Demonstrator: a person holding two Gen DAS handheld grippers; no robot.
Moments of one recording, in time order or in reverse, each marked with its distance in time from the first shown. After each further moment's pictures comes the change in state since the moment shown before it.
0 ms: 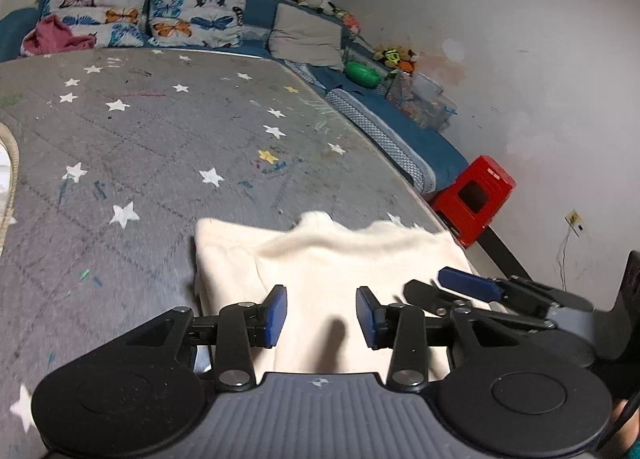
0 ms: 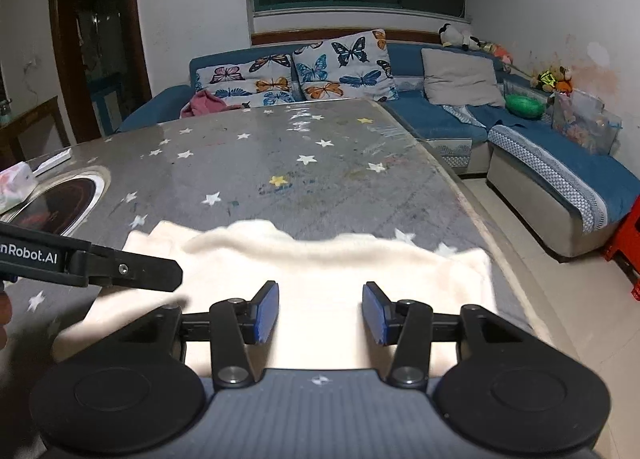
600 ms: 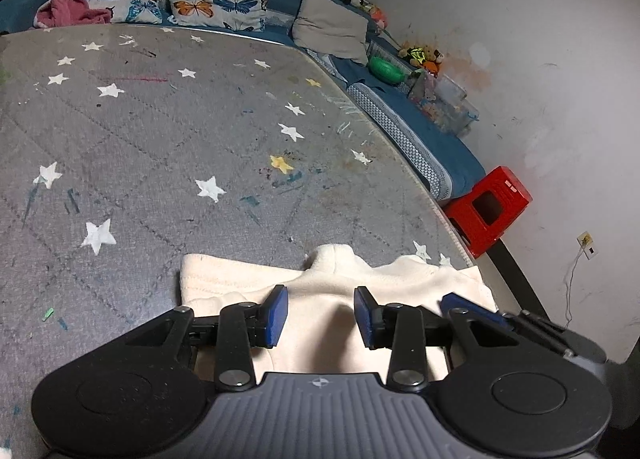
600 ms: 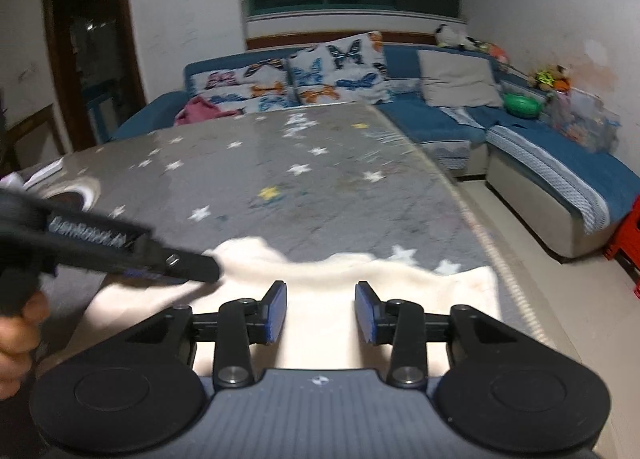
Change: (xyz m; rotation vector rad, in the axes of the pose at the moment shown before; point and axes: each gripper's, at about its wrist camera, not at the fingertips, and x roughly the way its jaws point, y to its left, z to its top) left arm 0.050 0.020 0.035 -0.108 0.037 0.029; right arm 0.033 0.002 0.014 0.001 -0.012 -0.008
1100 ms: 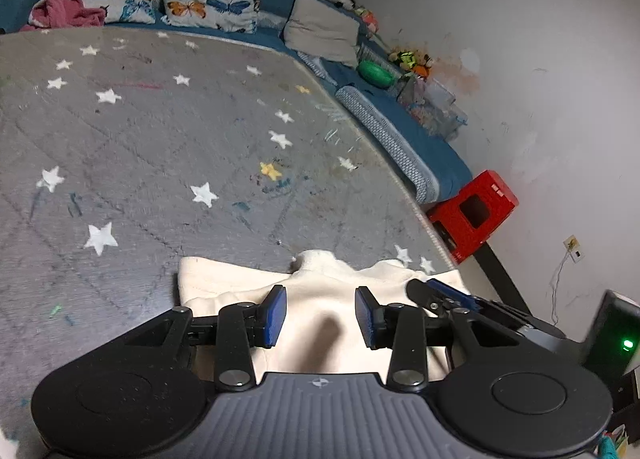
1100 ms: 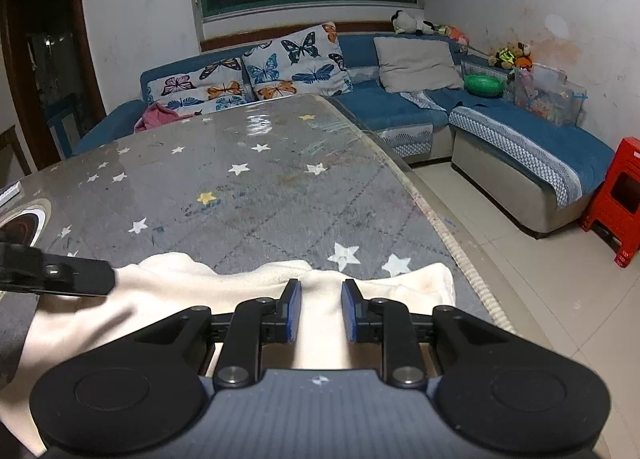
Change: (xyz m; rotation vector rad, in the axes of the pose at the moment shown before) left arm -0.006 0.001 0.005 -0.011 0.006 -0.032; right arm 0.024 -0.036 0.002 0.107 0.014 -0.088
